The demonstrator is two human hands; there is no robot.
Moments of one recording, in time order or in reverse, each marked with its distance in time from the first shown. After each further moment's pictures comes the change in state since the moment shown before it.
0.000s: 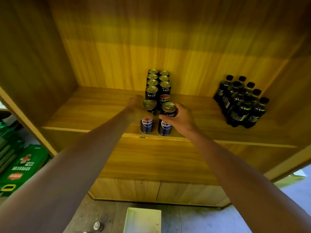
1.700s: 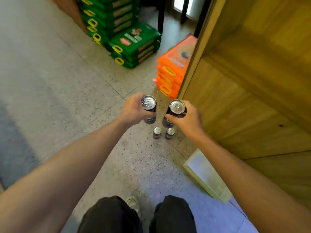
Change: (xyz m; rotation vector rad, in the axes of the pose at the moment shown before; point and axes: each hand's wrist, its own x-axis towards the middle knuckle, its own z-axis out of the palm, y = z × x) left_hand -0.342 -0.679 0.198 -0.340 0.369 -0.500; right_hand -0.349 0.221 0.592 0.039 -0.641 -0.139
